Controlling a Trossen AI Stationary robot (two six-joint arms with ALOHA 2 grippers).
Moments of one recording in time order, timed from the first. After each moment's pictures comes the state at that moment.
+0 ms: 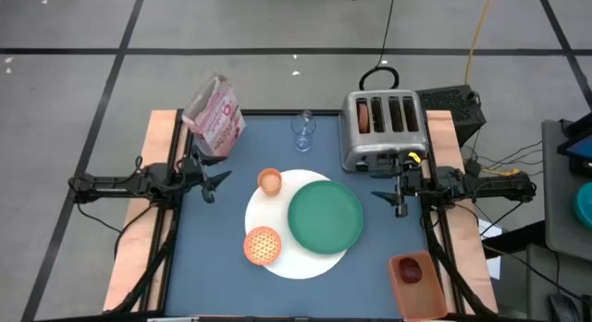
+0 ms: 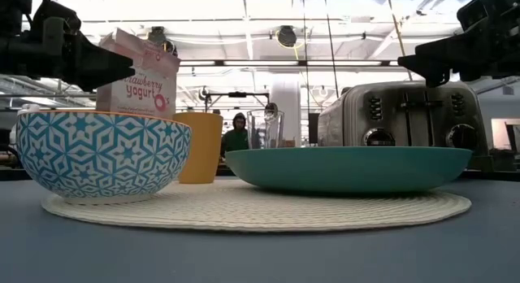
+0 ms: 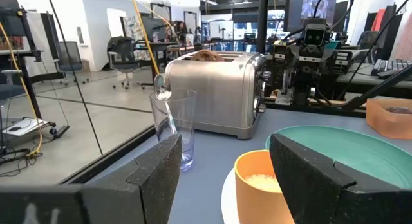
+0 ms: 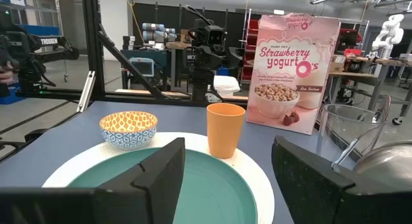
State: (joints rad) left arm 0.00 0.02 0.01 0.06 -0.33 0.04; right arm 0.07 0.01 0.02 0.01 0.10 -0.06
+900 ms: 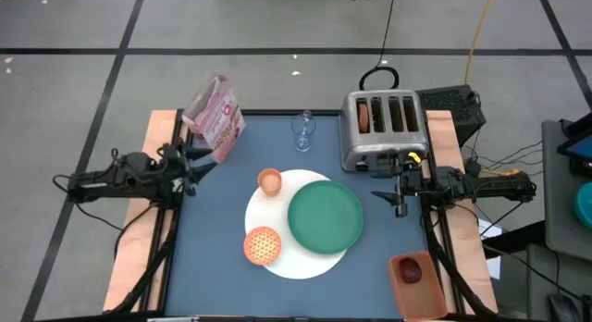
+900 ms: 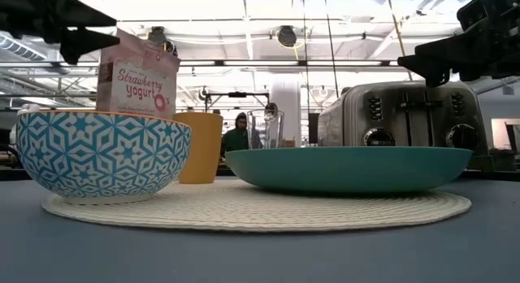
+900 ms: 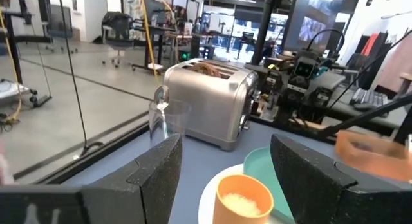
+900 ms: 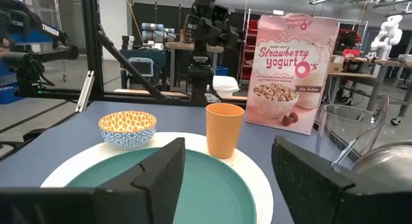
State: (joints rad) left arm 0.00 0.02 0.33 -0.31 -0.33 -0.18; right arm 0.07 0.00 0.02 0.01 0.10 -0.07
